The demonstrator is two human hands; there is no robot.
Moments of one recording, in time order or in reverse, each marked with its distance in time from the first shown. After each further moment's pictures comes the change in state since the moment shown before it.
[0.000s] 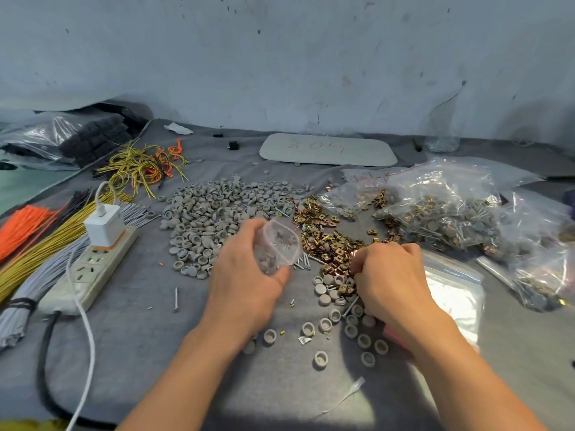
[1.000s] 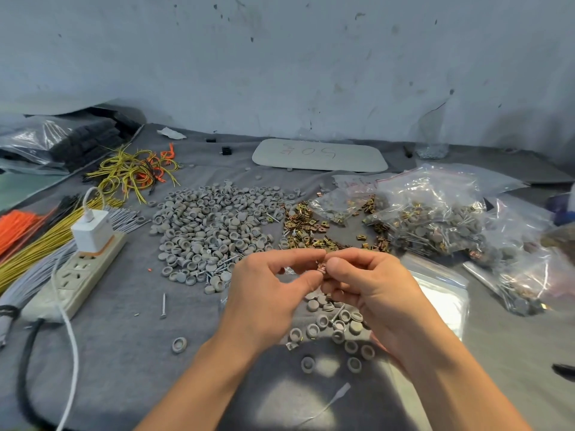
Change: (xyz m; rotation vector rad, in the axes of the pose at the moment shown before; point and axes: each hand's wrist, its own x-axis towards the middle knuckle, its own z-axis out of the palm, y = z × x) left_hand -0.012 0.034 0.009 -0.391 -0.138 0.162; right_hand -0.032 -0.001 -0.018 1.655 -0.305 0.066
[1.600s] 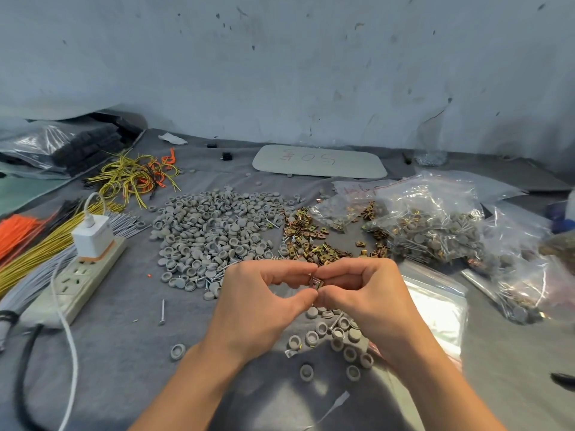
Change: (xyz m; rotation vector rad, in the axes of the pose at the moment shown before) left_hand -0.004 0.003 -0.011 0.051 -0.007 0.004; right_hand -0.003 0.001 0.006 -0.350 0.035 -0.154
